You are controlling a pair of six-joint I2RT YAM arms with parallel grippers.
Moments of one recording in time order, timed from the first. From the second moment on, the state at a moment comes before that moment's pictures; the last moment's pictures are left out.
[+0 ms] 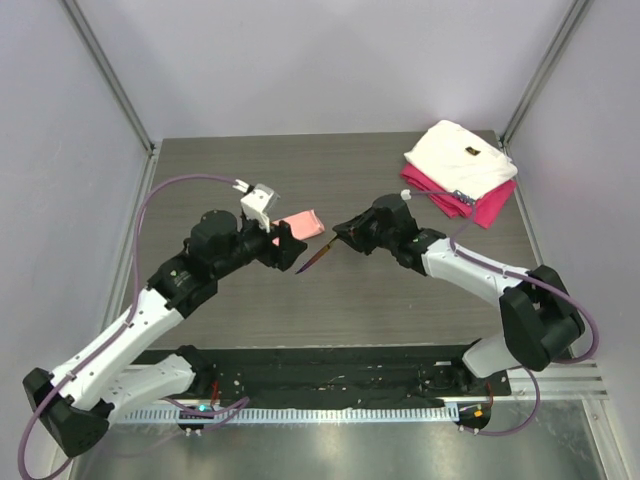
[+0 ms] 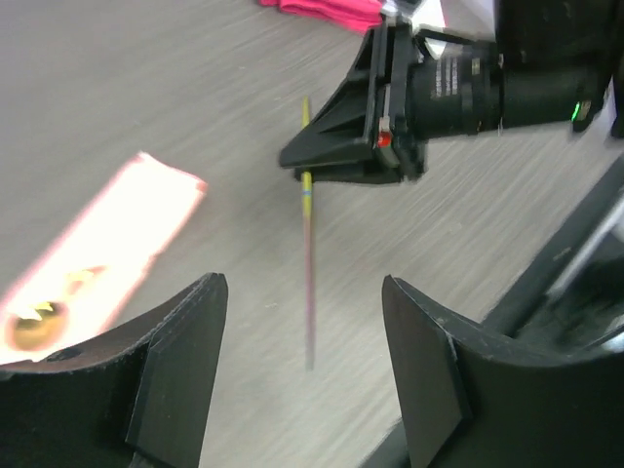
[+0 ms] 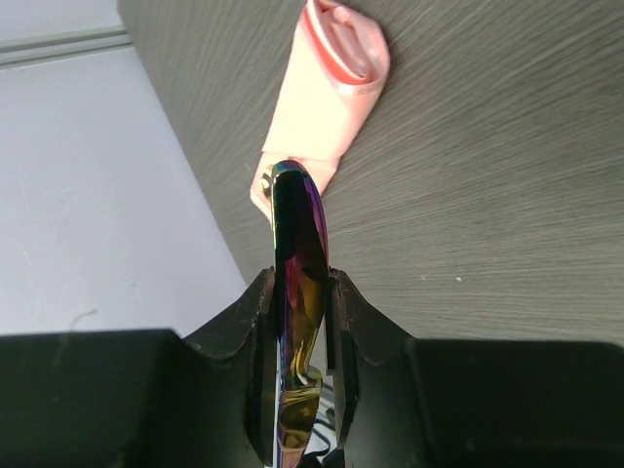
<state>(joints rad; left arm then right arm) -0.68 0.92 0.90 -0.29 0.12 -0.23 0.60 1.45 0.88 -0.02 -0.04 1.41</state>
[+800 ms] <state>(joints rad) -1.07 1.25 1.04 -0.46 -0.41 0.37 0.58 1.50 1.17 -0.48 0.06 1.40</state>
